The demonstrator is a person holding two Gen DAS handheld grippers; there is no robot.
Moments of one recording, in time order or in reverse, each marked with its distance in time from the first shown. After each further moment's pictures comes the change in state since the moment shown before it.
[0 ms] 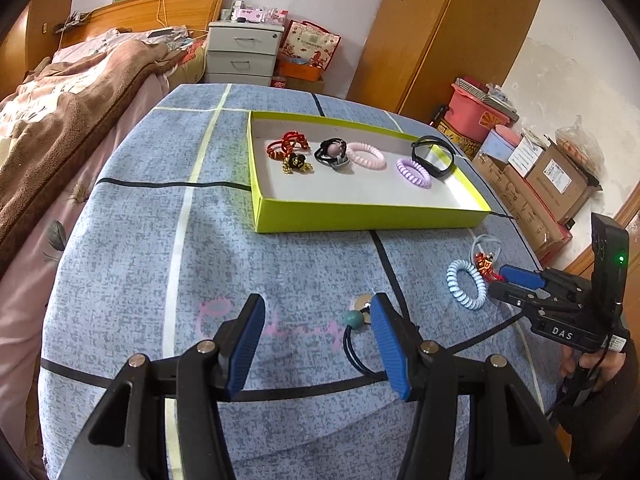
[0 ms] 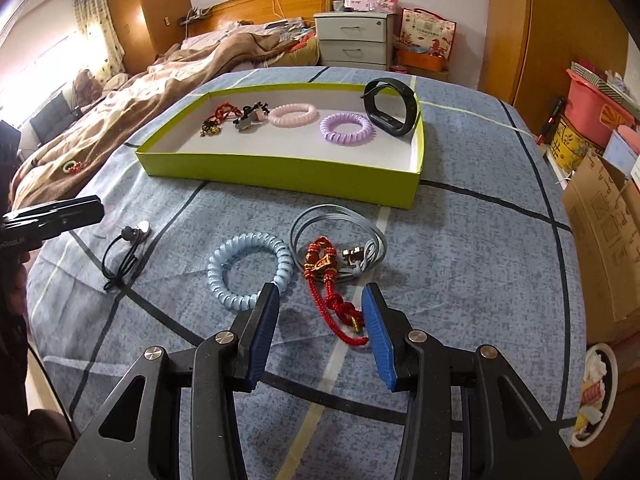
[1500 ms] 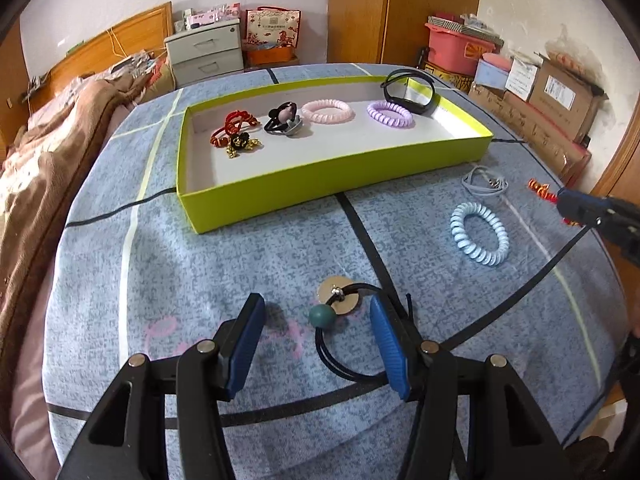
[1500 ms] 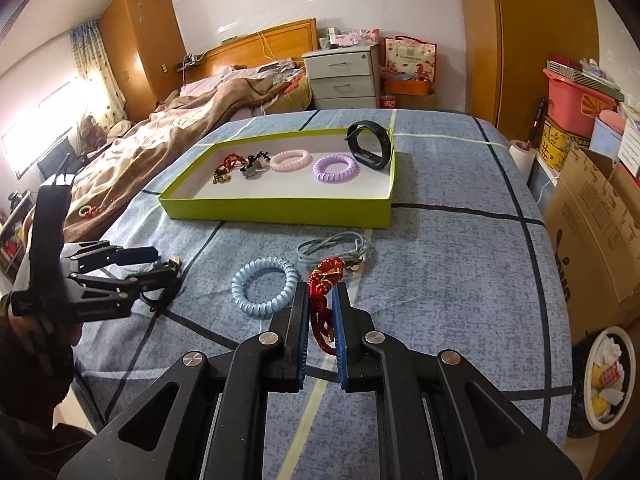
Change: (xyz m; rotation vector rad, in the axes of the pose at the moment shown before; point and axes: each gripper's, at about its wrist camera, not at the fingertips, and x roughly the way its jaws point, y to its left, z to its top) left arm 0.039 -0.049 -0.006 0.251 0.084 0.122; right arm -0.048 -0.012 -0.012 0.104 -0.158 0.054
